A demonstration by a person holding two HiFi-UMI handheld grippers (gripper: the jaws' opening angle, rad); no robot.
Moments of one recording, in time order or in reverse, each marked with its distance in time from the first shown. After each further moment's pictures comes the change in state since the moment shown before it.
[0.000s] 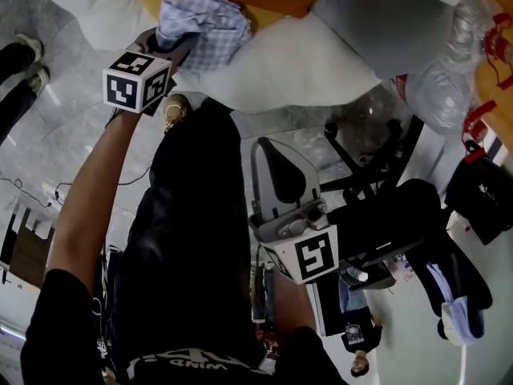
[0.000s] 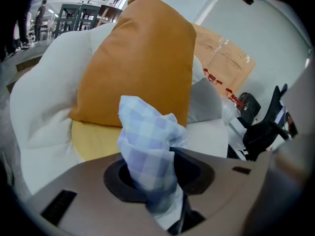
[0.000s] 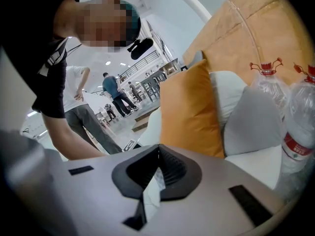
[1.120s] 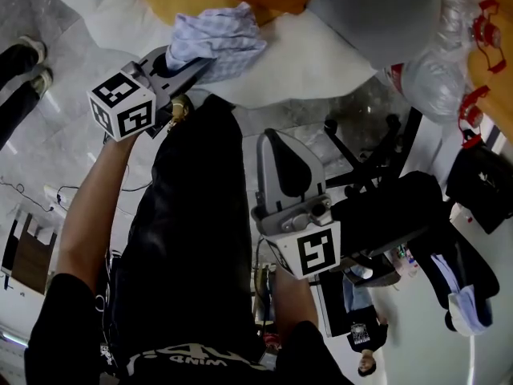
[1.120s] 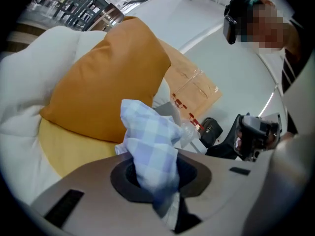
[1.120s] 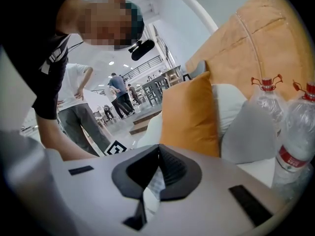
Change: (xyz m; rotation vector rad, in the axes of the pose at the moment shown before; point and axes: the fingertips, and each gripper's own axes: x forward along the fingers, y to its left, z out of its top) left arm -0.066 -0.092 0.038 -0.065 -0.219 -0.400; right arm -0.014 0.013 0.022 -0.072 -0.061 -0.041
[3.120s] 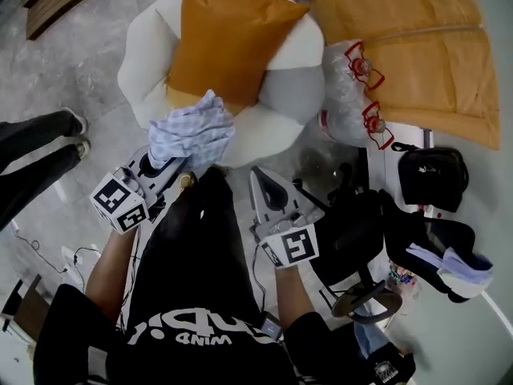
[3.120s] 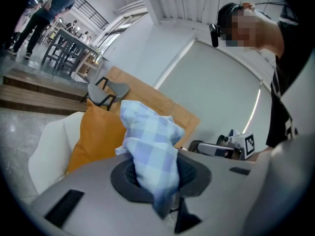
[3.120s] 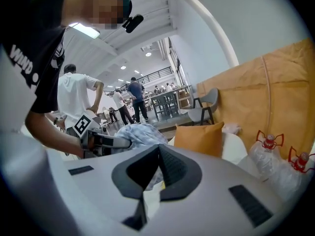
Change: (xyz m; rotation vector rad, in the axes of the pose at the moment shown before) left arm -0.210 -0.250 0.237 0.169 -0.191 0.050; right arm -0.106 0.096 0.228 -0.144 -0.111 0.013
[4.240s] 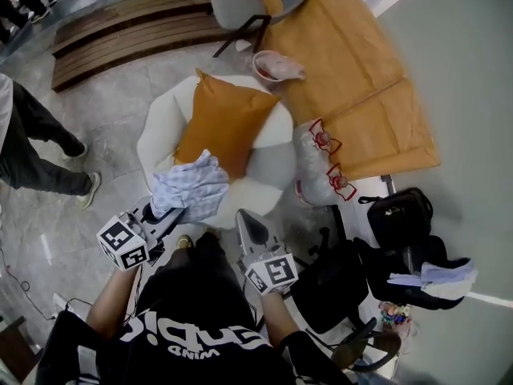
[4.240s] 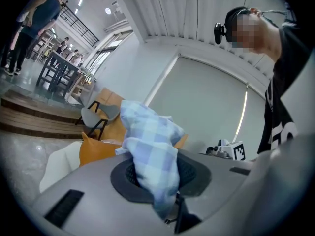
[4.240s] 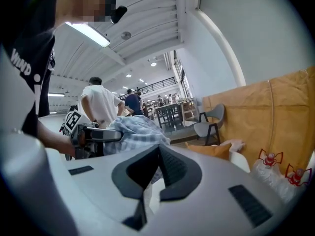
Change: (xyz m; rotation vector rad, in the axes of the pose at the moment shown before) left arm -0.129 -0.113 0.101 0.112 -0.166 -0.038; right arm -0.058 0.098 0.106 -0.041 -0.118 0.016
